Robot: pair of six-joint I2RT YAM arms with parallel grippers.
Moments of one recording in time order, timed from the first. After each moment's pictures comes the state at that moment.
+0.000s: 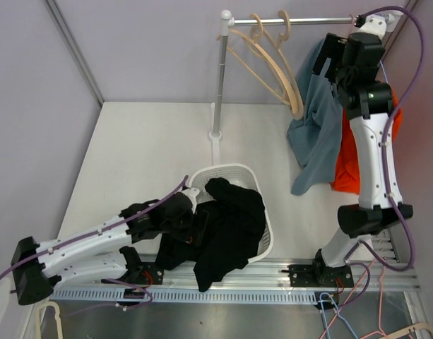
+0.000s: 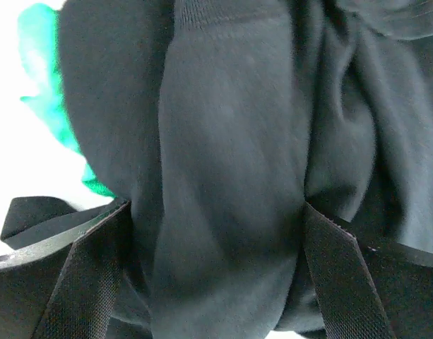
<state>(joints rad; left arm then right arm) -1.01 0.91 0.67 -0.70 0.00 -0.65 0.15 1.67 2.24 -0.79 0.38 0.20</state>
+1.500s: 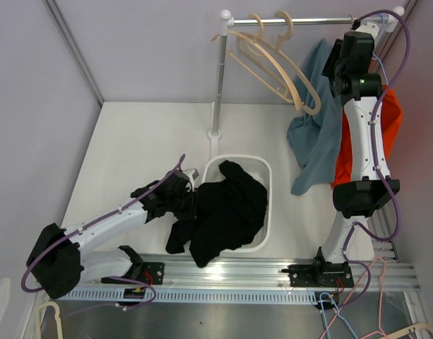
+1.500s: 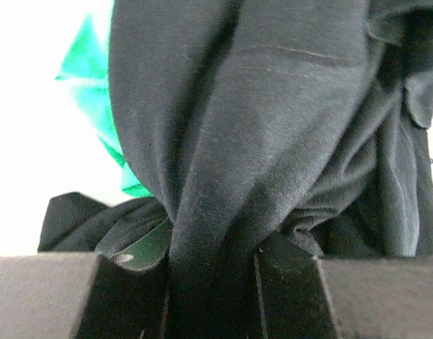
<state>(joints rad) -0.74 1.18 0.69 -0.49 0.17 -0.60 0.05 1.91 2.34 -0.77 0.32 0.21</state>
